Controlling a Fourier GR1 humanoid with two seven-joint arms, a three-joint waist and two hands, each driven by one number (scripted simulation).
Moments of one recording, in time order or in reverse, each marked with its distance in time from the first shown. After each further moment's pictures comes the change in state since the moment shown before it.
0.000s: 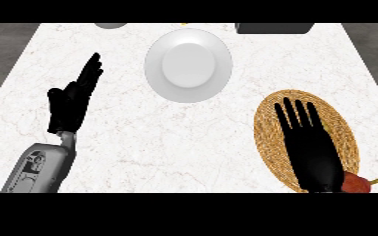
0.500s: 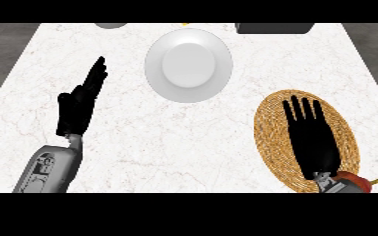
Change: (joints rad) left arm 0.013 -0.057 0.019 0.025 -0.054 -0.007 -0.031; right arm -0.025 0.047 -0.082 0.180 0.068 0.019 -0.050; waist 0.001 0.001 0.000
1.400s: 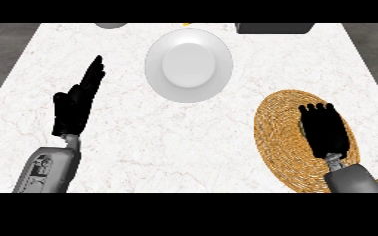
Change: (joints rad) left arm 0.010 -0.040 0.064 -0.037 -0.057 -0.058 0.025; right arm -0.051 0.035 -0.174 0.260 0.090 -0.132 -0.182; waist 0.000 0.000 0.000
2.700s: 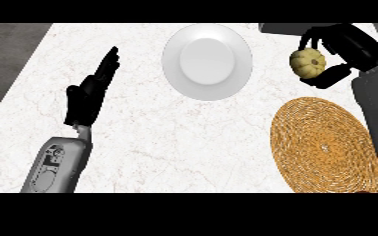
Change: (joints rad) left arm -0.075 -0.041 -0.018 0.009 -0.020 -0.050 -0.001; right arm -0.598 -0.044 -0.421 0.528 -0.571 -0.022 -0.899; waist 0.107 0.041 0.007
